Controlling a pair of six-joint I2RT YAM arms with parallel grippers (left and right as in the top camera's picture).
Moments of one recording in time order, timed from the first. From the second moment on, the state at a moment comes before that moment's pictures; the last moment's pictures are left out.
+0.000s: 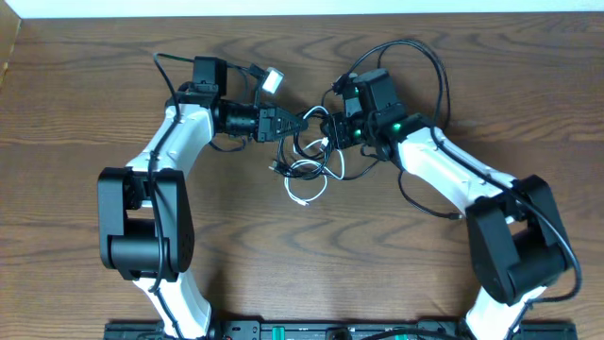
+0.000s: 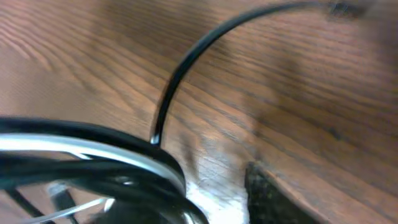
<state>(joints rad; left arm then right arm) -0.08 1.94 1.33 -0.59 1.26 0.25 0.46 1.90 1.25 -0.20 -0.28 0.25</state>
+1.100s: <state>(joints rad) -0.09 1.95 1.33 -0.59 0.77 0.08 0.45 1.92 1.25 -0.24 -0.36 0.12</state>
